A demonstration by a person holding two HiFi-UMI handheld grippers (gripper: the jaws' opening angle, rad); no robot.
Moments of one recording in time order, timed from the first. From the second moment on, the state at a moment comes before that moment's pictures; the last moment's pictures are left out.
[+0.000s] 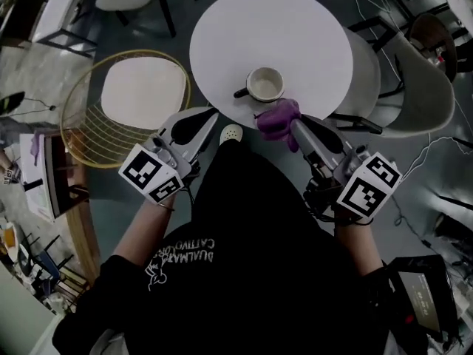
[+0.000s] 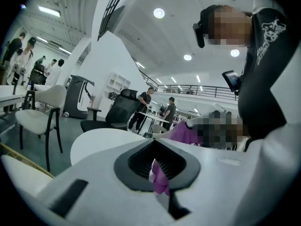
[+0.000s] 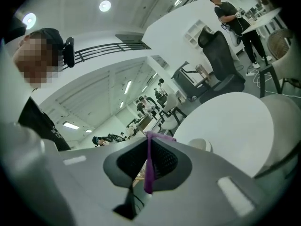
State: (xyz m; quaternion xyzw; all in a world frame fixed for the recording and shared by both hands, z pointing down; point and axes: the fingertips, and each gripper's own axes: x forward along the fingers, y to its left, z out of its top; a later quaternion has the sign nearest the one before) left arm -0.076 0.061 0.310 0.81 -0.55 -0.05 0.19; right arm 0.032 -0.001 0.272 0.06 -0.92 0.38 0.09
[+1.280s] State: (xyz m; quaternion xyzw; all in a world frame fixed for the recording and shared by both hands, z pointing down) left arm -0.043 -0.030 0.480 0.85 -0.41 0.24 0.20; right arm 0.014 -0.002 0.401 0.11 -0.86 0.47 0.15
